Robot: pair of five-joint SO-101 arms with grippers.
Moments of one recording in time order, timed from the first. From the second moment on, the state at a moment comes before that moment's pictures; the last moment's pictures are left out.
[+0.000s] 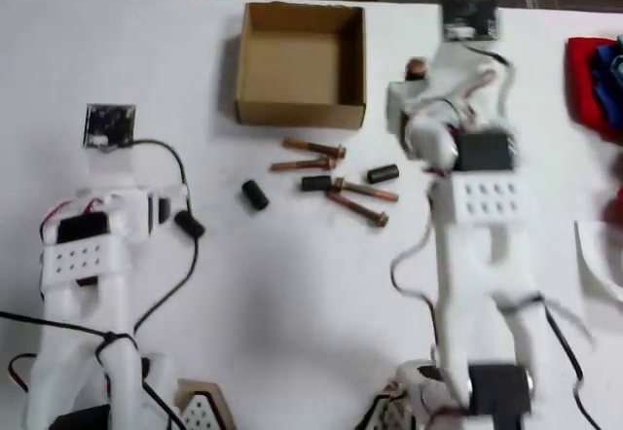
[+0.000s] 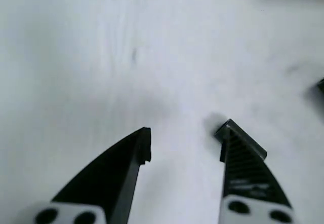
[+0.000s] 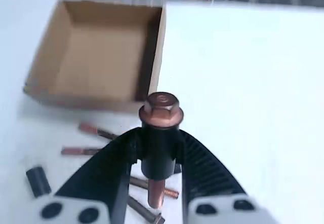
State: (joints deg) left arm -21.5 -33.5 56.6 42.3 -10.3; right arm -7.6 -14.8 6.7 60.4 1.2
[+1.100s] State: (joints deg) left arm -19.0 -33.5 68.1 26.9 -10.4; right arm -14.3 67.8 -84.0 68.7 -3.7
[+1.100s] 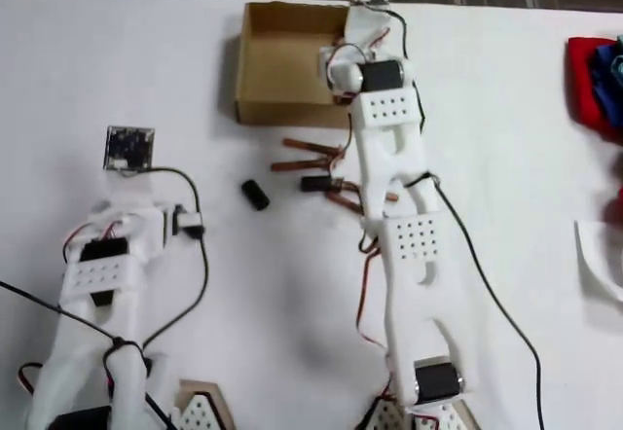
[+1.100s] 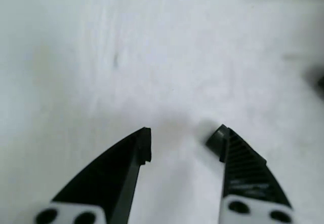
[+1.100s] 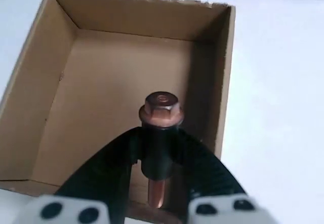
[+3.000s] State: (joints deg) left arm -19.2 -33.5 68.1 26.9 -10.4; right arm -25.3 52.9 -75.4 100.1 8.9
